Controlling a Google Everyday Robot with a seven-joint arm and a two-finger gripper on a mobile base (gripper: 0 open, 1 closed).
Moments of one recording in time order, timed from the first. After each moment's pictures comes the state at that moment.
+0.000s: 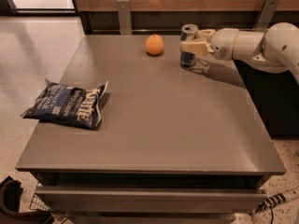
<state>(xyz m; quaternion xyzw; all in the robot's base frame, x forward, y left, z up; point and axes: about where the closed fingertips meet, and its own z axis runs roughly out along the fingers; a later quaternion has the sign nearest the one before) 0.747 -0.152 0.895 -0.40 0.66 0.26 0.59</state>
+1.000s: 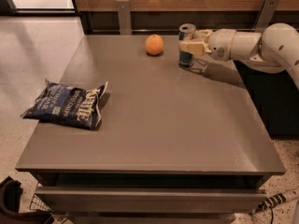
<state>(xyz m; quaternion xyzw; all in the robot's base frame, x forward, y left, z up) 0.748 -0.143 0.889 -0.40 0.66 0.28 0.58</state>
